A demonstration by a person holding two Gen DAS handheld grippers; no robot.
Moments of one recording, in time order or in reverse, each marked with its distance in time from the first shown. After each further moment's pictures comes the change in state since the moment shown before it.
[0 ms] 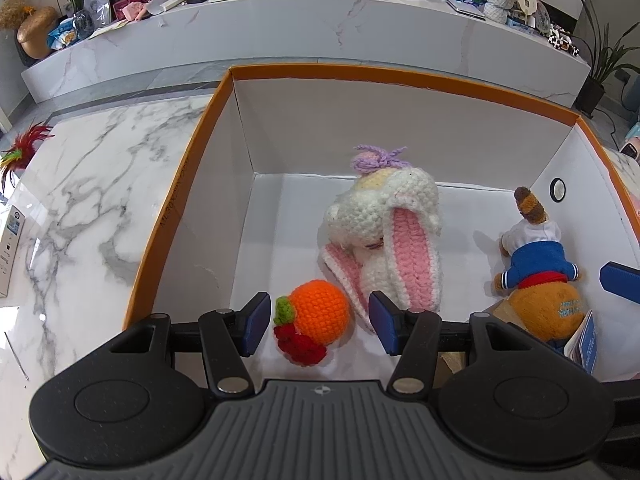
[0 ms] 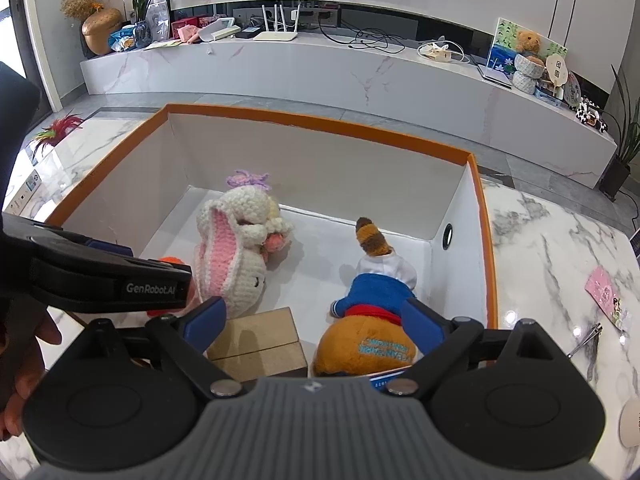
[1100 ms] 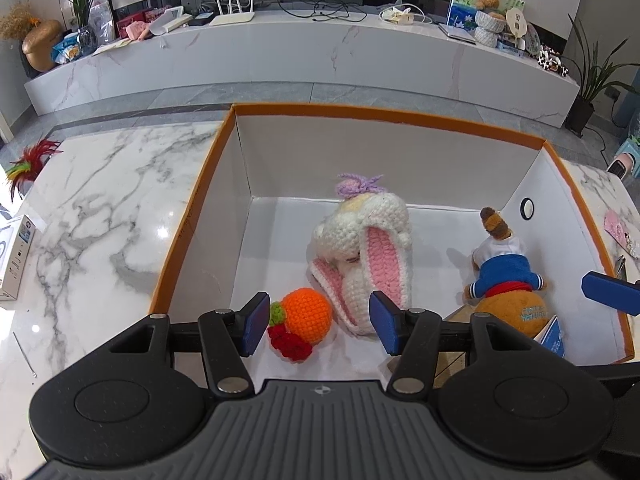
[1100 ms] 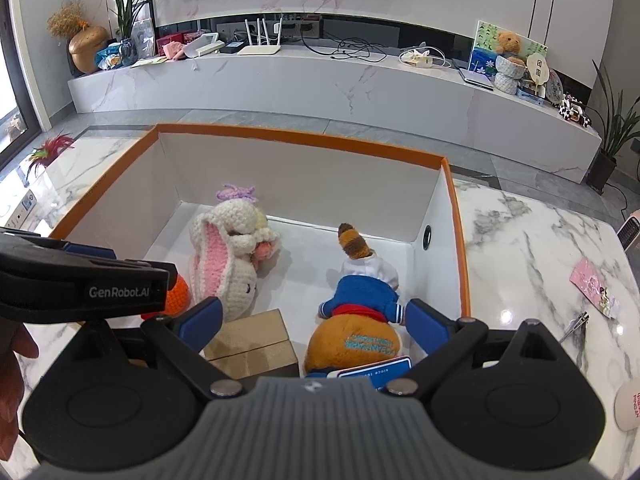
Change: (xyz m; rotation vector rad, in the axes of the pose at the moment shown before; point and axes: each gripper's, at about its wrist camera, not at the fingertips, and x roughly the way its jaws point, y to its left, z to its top) left arm -0.036 -0.006 -0.004 -0.009 -0.076 -0.013; right arm -0.019 -0.005 -0.006 0.046 -0.039 -0.026
